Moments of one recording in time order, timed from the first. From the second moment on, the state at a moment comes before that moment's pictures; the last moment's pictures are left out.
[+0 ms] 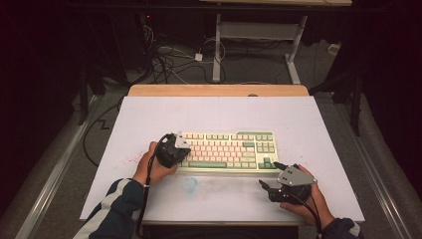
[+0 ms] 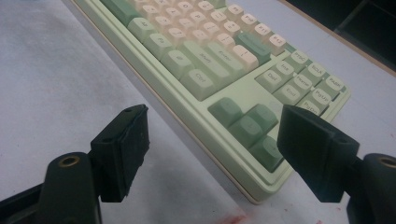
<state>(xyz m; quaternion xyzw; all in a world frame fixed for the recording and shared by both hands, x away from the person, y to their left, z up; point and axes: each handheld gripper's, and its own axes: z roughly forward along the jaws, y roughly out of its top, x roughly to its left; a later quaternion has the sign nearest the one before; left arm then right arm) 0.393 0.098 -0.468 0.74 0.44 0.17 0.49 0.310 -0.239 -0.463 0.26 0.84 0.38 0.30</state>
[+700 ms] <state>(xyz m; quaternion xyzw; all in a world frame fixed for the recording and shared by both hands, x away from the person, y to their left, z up) 0.370 0.128 -0.462 0.72 0.40 0.21 0.53 0.311 -0.246 -0.459 0.28 0.82 0.38 0.31</state>
